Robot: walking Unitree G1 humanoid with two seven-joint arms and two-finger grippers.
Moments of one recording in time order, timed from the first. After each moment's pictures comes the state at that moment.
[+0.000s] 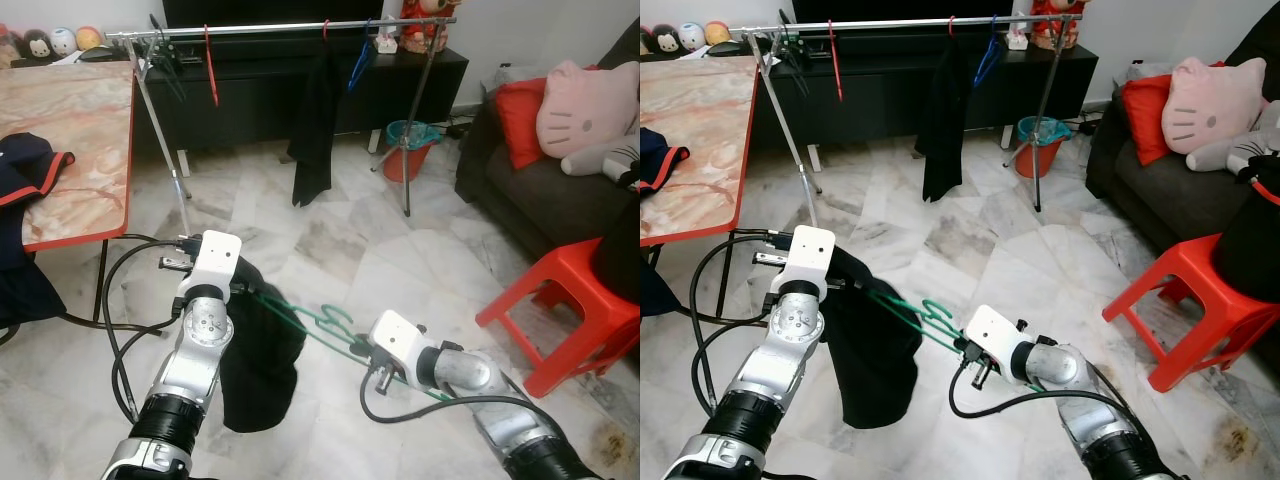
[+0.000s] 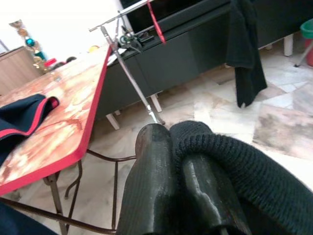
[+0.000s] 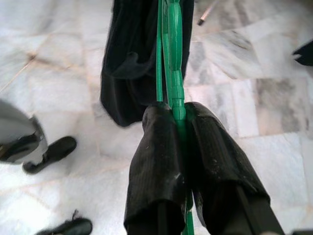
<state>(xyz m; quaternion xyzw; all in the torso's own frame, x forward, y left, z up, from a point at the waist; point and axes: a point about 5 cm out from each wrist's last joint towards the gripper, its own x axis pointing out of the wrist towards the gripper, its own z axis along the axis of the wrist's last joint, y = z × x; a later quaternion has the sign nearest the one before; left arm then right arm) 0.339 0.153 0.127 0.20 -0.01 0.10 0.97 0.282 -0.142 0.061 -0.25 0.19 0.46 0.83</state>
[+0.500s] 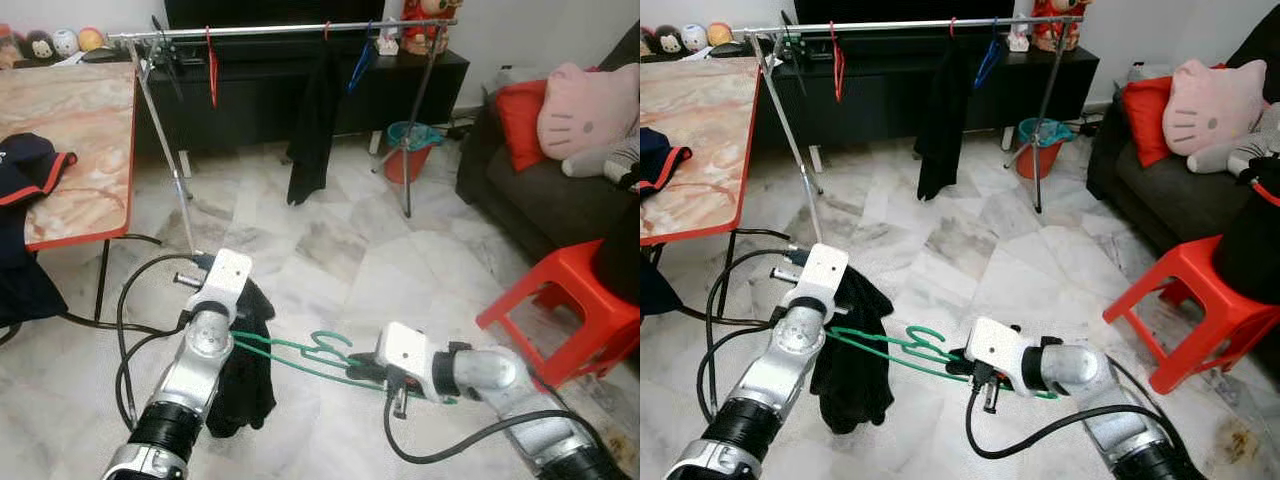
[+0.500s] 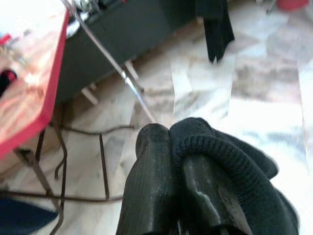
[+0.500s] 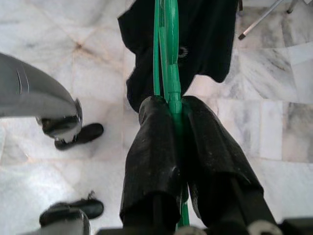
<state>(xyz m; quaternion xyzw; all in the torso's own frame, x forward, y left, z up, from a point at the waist) 0.332 0.162 0.092 0.24 0.08 0.04 0.97 0.267 -0.145 0.087 -0.26 0.18 0.54 0.78</state>
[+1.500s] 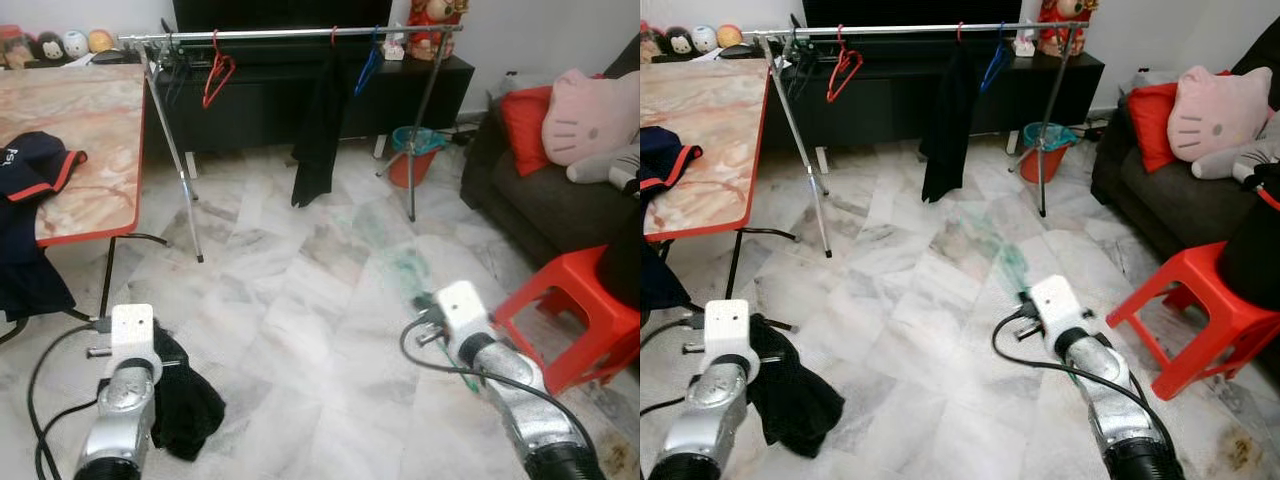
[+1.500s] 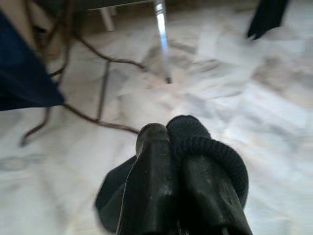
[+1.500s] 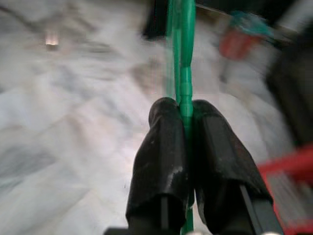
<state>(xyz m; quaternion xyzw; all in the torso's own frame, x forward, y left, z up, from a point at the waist) 0.281 0.243 0.049 0.06 0.13 0.13 0.98 0.299 -0.209 0.046 -0.14 0.16 0.05 0.98</state>
